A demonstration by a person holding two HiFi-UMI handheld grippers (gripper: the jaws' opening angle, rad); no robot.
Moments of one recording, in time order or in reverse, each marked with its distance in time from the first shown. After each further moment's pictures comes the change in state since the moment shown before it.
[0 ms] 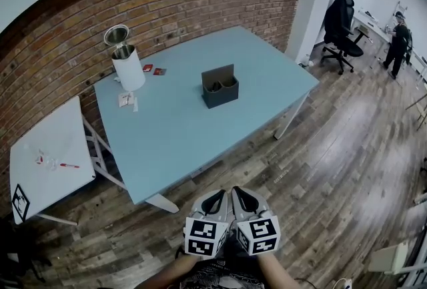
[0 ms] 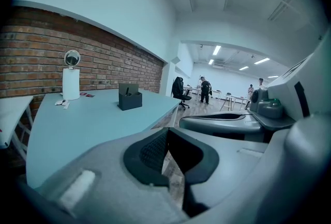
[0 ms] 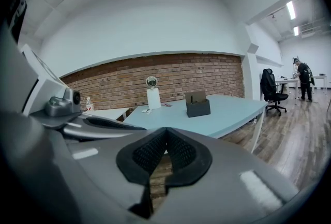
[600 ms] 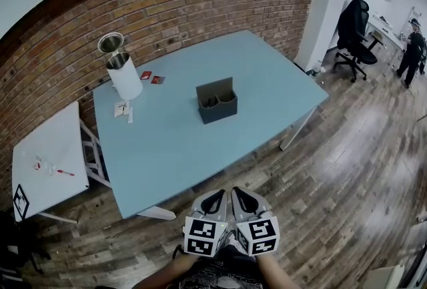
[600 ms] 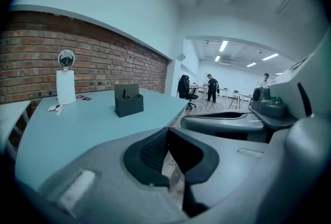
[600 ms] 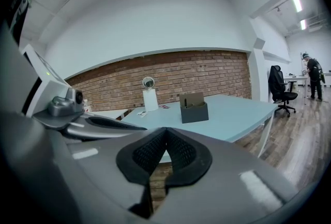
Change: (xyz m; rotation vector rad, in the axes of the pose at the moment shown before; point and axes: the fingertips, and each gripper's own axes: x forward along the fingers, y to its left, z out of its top) left arm 0.090 0.010 0.039 0.003 0.021 0.074; right arm 0.055 -0.077 0.028 -0.009 0.008 0.077
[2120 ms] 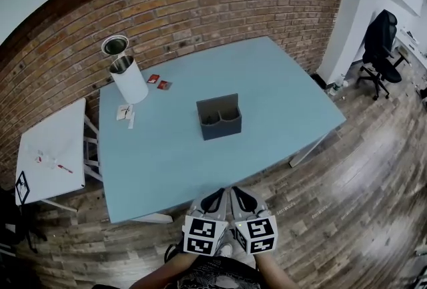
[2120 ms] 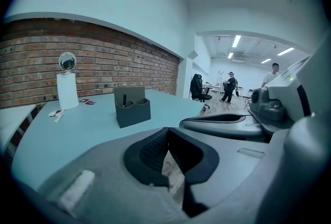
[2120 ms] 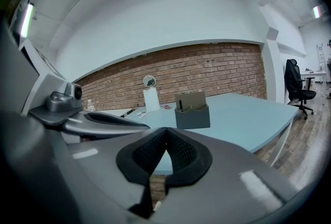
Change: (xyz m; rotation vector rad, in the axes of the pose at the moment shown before) left arm 0.095 0.023 0.036 -0.014 -0.005 0.151; right arm 0.073 -0.075 0.019 -0.021 0.022 0.154
